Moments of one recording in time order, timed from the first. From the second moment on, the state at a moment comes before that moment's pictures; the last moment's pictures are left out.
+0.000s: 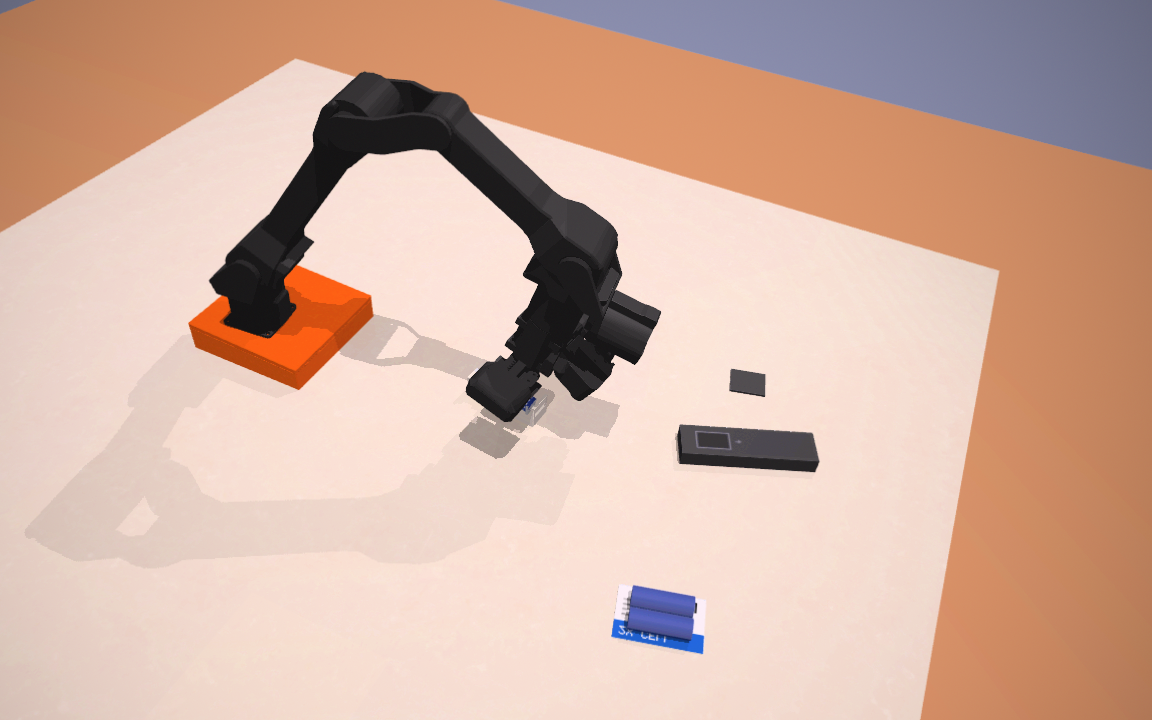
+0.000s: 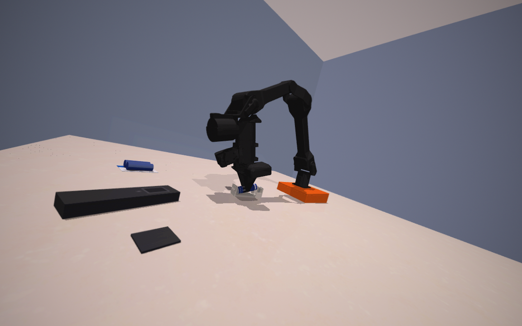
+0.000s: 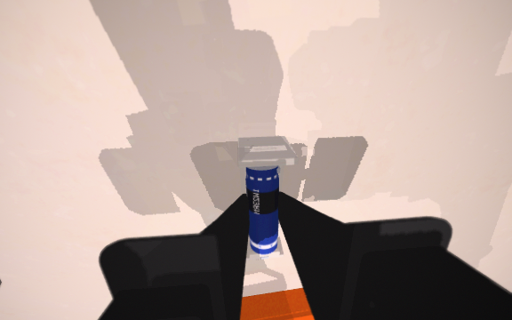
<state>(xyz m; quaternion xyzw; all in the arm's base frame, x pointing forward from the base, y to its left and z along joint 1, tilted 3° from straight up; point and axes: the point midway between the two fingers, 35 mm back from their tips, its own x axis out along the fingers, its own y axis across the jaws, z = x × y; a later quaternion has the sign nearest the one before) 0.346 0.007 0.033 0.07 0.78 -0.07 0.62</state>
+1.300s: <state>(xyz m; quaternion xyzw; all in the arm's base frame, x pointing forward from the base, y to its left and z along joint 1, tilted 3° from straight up) 0.340 0.009 0.028 0.07 0.72 -0.08 0.68</state>
